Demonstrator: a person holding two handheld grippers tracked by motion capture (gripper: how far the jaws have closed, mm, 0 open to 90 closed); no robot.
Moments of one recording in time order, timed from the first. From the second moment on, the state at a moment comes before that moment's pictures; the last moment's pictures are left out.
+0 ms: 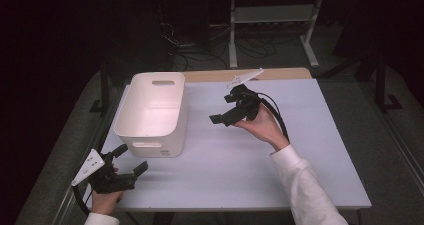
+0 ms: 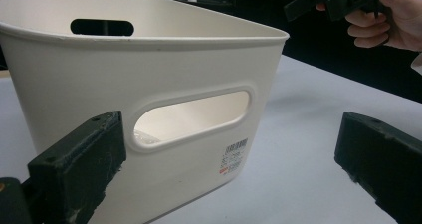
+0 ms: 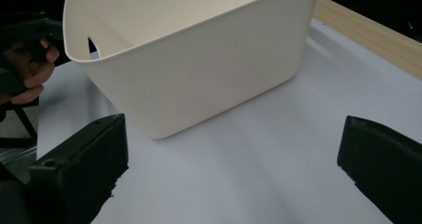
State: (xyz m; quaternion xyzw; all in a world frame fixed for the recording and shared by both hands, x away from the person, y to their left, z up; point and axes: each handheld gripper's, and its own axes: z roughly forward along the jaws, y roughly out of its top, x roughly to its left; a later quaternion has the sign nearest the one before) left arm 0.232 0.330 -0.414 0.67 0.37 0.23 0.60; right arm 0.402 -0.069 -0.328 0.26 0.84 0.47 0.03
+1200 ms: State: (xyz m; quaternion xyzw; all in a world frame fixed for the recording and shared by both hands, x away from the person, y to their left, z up) left arm 0.231 0.331 -0.414 0.67 0.38 0.23 0.60; right arm 0.381 -0.130 -0.346 0.27 0.80 0.52 0.09
